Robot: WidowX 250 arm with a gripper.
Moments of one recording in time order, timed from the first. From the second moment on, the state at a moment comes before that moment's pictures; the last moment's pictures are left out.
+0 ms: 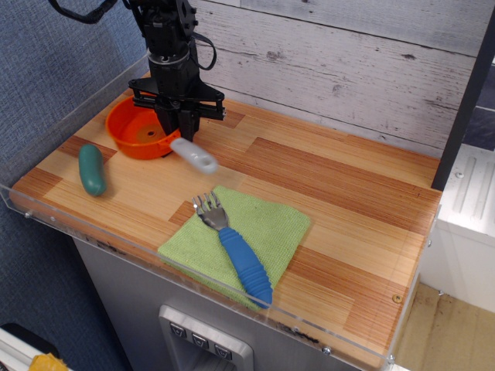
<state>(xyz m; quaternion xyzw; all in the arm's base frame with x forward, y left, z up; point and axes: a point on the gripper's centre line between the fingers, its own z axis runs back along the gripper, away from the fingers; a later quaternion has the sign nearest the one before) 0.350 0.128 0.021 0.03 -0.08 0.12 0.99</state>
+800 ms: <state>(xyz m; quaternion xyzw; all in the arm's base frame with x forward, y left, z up) 0.351 0.123 0.036 0.05 -0.09 0.09 0.99</state>
